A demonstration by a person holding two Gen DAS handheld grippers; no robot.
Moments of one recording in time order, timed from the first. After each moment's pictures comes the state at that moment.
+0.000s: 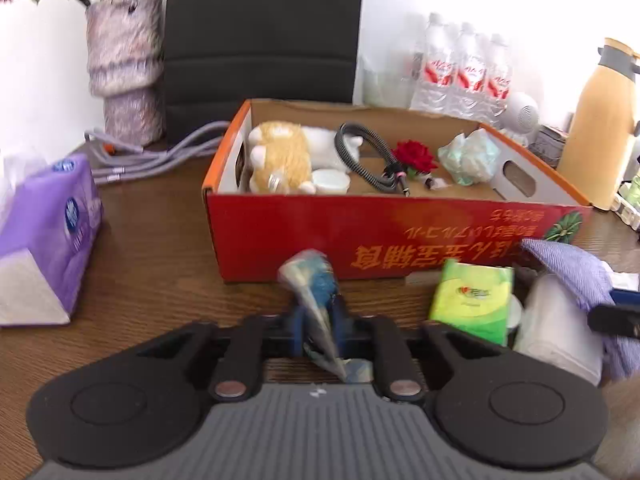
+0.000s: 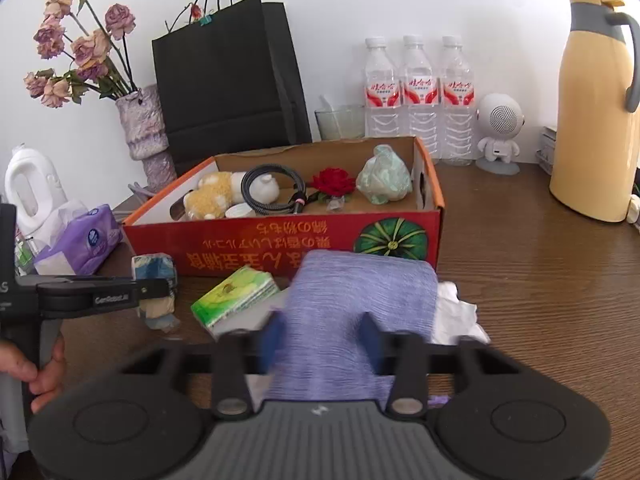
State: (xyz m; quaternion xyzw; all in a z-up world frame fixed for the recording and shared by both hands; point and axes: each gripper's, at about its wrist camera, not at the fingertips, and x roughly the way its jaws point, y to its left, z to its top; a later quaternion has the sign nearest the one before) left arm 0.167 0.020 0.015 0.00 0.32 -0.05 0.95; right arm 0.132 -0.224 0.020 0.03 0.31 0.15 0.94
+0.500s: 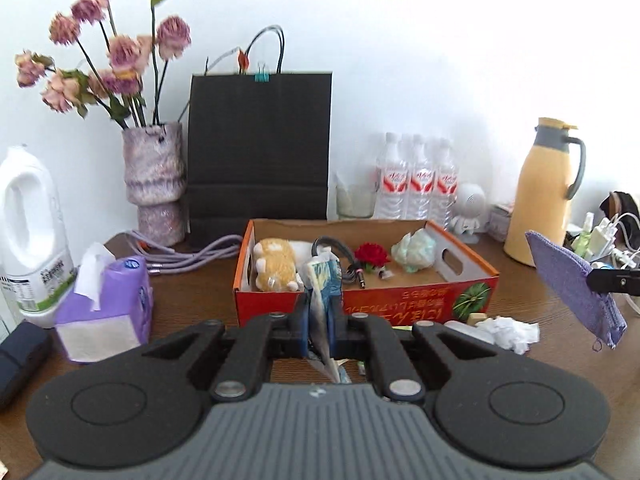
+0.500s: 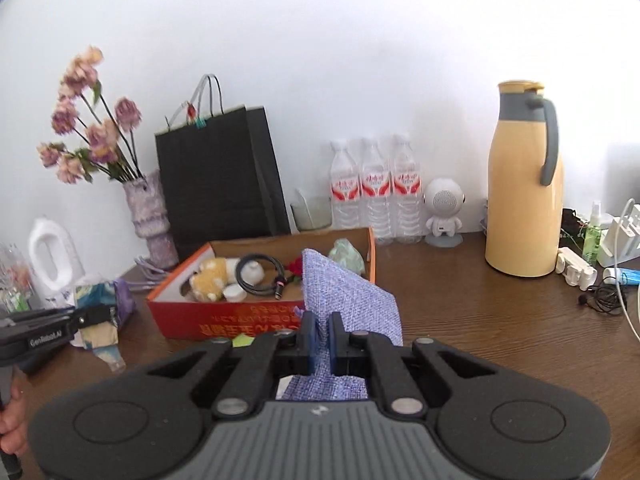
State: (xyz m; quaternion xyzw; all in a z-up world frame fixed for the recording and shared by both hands) left arm 0.041 0.008 0.098 0.00 0.18 -0.05 0.98; right arm 0.038 -0.281 0.101 0.06 0.21 0.12 0.97
